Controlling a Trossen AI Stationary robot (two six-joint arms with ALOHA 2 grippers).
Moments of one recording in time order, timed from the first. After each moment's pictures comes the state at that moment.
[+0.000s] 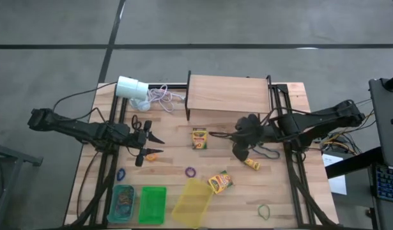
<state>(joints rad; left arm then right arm) -0.18 0.69 0.35 0.00 -0.05 0.02 0.24 1.25 1.18 -0.80 0.36 0.70</state>
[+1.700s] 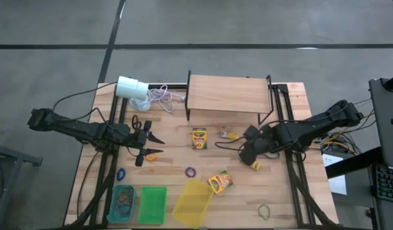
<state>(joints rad) -0.18 0.69 0.35 -0.01 -0.05 0.03 0.31 1.28 1.03 -1.10 0.29 1.10</state>
